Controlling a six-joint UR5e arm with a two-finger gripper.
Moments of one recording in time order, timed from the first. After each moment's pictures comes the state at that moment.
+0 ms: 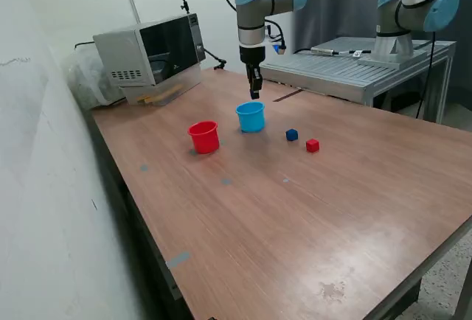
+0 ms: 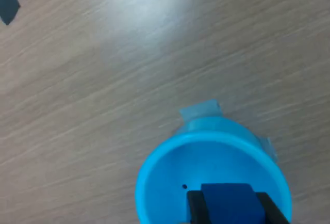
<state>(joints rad) -0.23 -1.08 1.71 -2.23 -1.78 3.35</state>
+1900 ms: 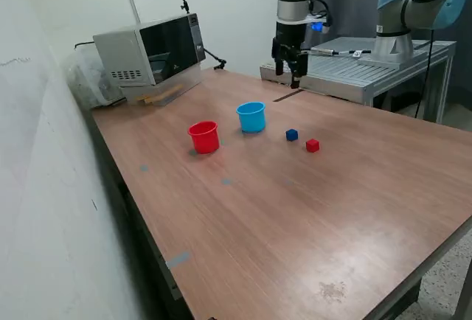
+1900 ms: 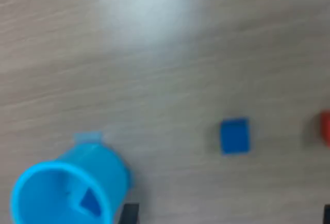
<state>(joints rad) 0.00 -1.21 1.77 -2.18 -1.78 3.35</state>
